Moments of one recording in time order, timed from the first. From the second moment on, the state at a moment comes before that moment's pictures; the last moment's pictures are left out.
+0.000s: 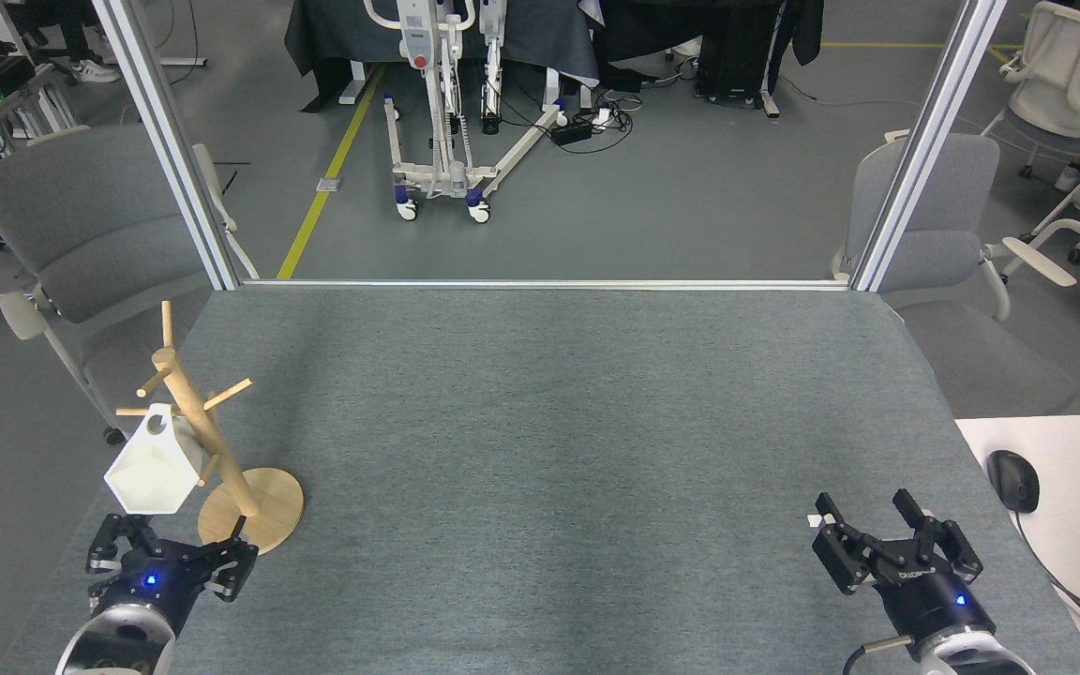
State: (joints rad) left arm -0.16 0.18 0.24 -1.27 -1.83 -0.25 -0.13; right arm -0.10 -0.14 -0.28 -1.30 1.33 -0.45 0.00
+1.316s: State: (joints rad) left arm -0.16 -0.13 -0.01 -1.51 -1.60 -0.11 0.00; right arm -0.12 0.10 -0.28 -1.48 1.53 -0.24 0.01
